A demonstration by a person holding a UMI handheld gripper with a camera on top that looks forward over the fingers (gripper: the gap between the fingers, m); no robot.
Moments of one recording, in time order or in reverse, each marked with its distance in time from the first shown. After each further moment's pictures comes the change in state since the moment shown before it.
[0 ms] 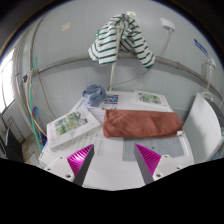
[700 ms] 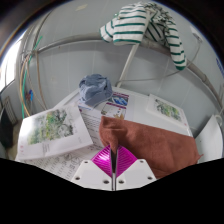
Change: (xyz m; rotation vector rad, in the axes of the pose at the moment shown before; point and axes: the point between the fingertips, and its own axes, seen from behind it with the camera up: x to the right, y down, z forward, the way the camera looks) arm 0.050 0.020 0.112 -0.028 0.017 -0.186
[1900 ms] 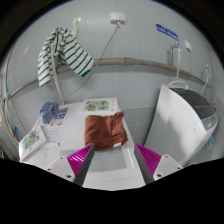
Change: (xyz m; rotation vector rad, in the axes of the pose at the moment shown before) arm 0.228 0.090 -0.239 0.060 0.250 0.406
